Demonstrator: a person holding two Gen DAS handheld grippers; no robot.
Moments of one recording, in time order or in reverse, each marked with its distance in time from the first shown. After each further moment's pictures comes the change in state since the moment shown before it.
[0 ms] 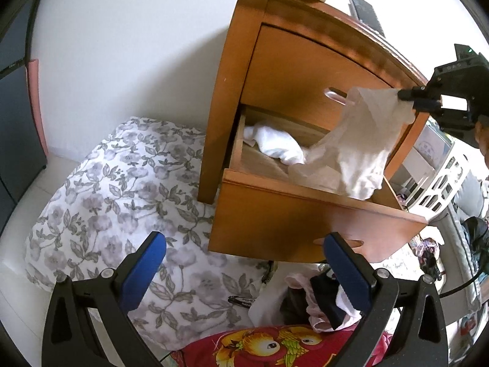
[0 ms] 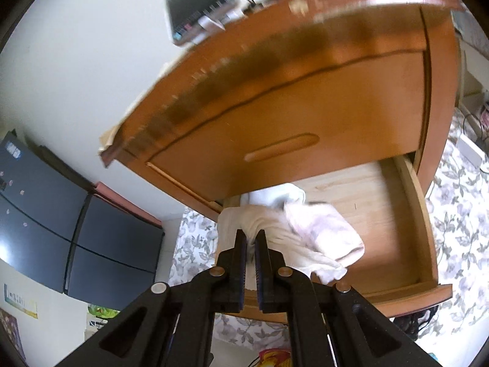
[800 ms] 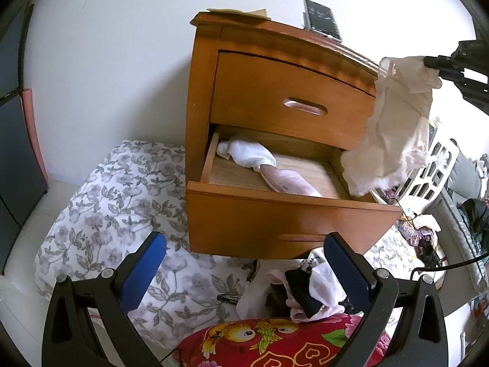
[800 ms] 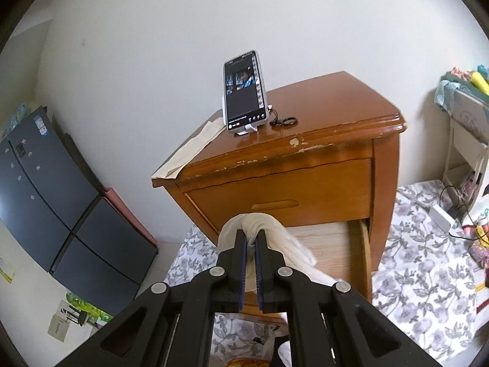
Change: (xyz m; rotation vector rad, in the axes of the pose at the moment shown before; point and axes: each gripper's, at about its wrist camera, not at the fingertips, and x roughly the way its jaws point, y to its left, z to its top) left arm -0.045 -0.047 -0.009 0.099 -0.059 -0.002; right arm -0.145 0.007 -0.016 -0.190 -0.222 -0.013
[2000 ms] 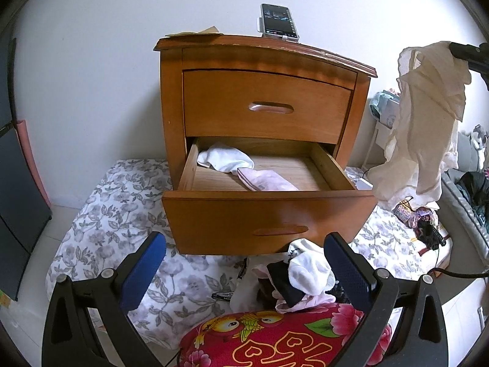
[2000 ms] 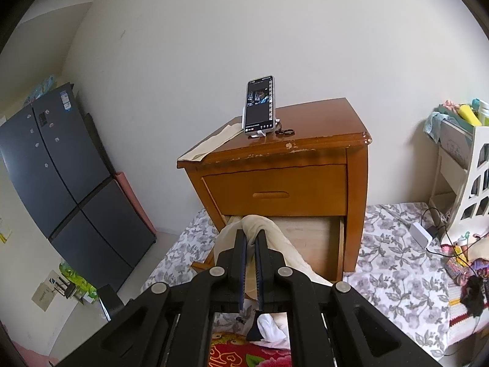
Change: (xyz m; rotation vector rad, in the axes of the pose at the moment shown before) left arm -0.029 -0.044 -0.005 0.119 -0.025 0.009; right arm -0.101 0.001 -0.048 -0.148 -0.037 0.018
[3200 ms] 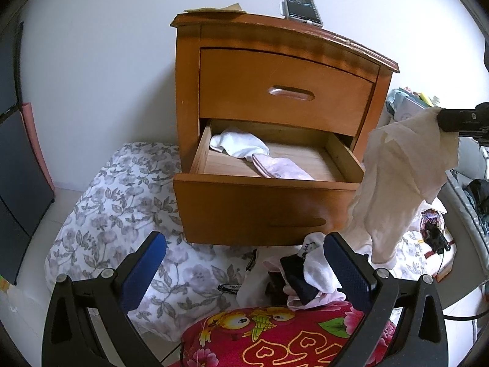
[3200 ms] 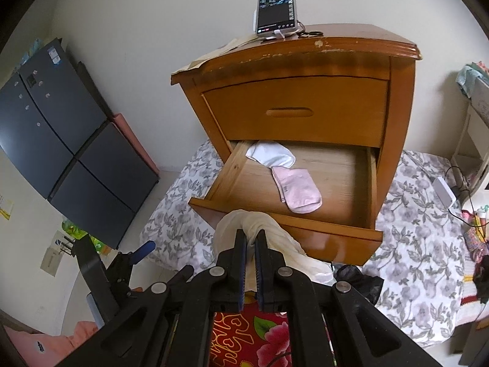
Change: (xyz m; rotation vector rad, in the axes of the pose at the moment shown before) left arm 0.024 0.018 -0.007 -0.058 0.060 0.031; right arm 0.105 0.012 -0.048 -0.010 0.335 0.035
